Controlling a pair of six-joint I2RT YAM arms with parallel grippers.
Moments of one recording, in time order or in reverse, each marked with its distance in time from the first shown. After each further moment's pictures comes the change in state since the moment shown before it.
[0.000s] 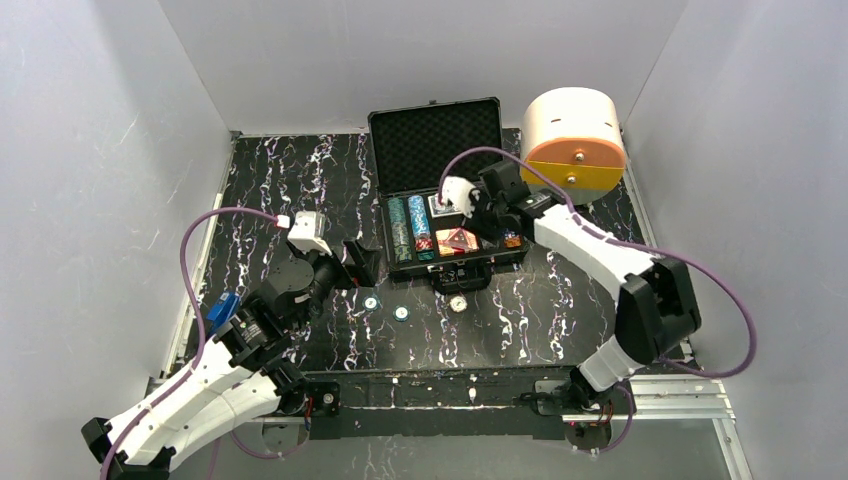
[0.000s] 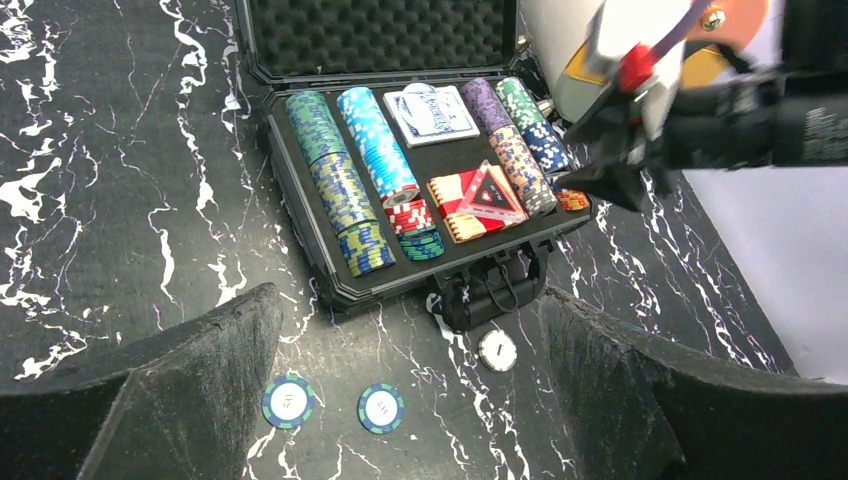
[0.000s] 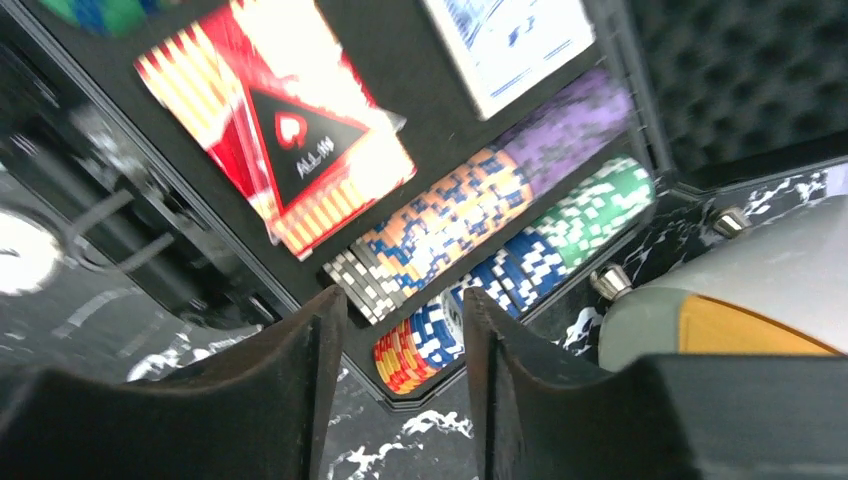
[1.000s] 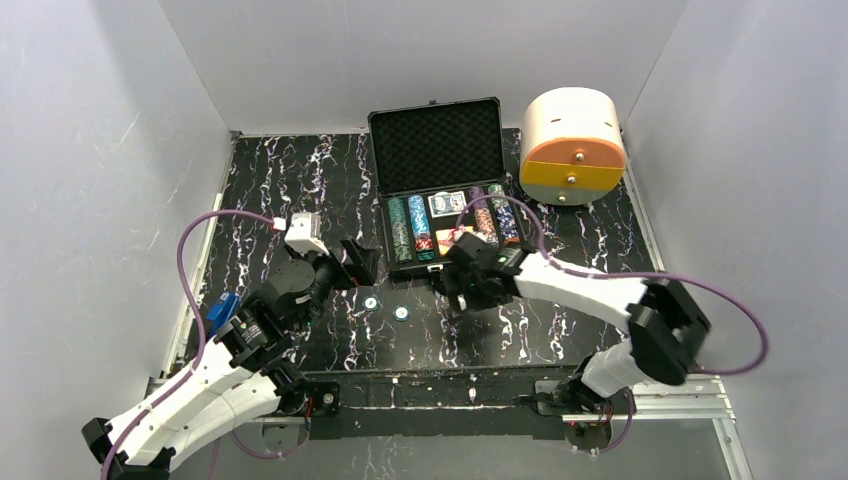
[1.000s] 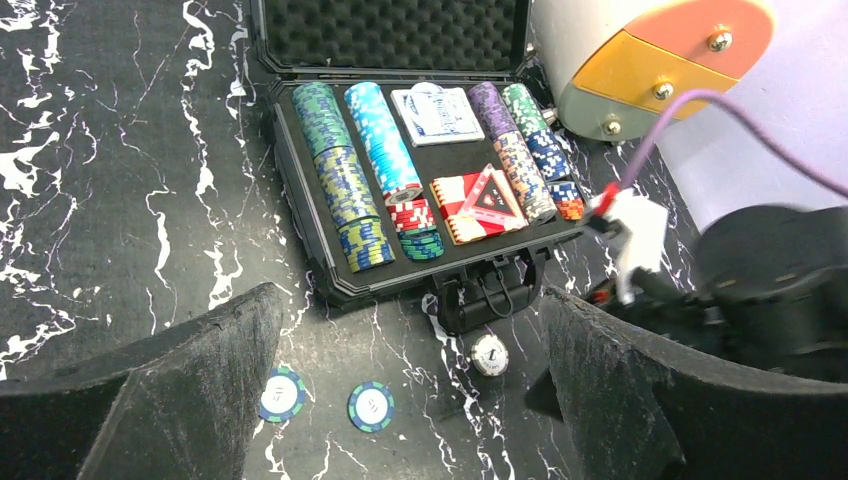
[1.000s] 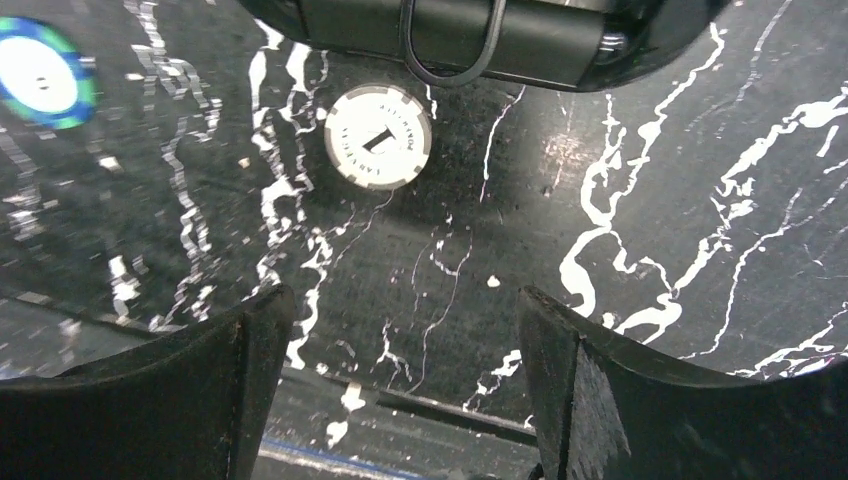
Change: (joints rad) left arm 0.000 -0.004 -0.011 -0.008 -0.029 -0.062; right arm 0.316 -0.188 -0.244 -0.185 0.126 1.319
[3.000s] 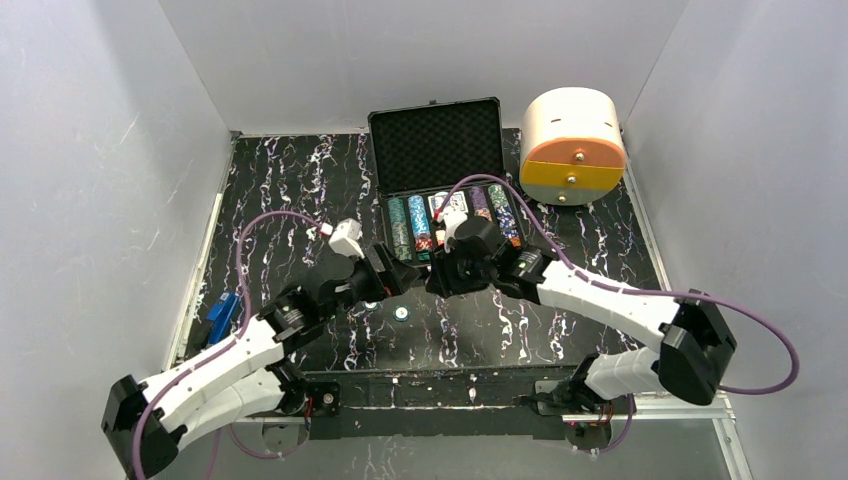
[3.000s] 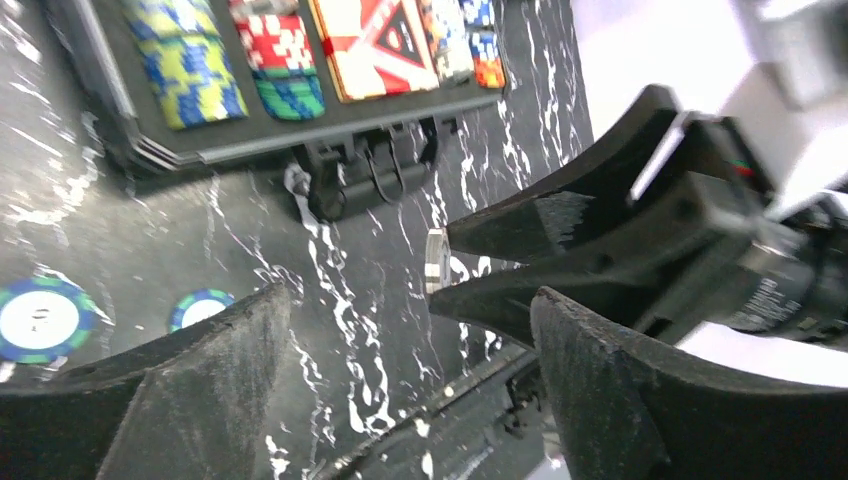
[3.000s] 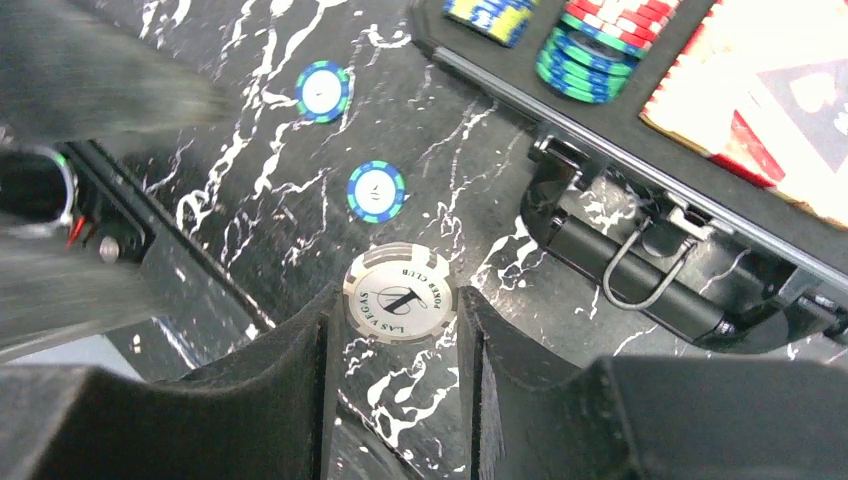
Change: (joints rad) left arm 0.000 0.192 -0.109 0.161 0.290 -0.317; right arm 0.033 -0.054 -0.002 0.396 -0.147 -0.170
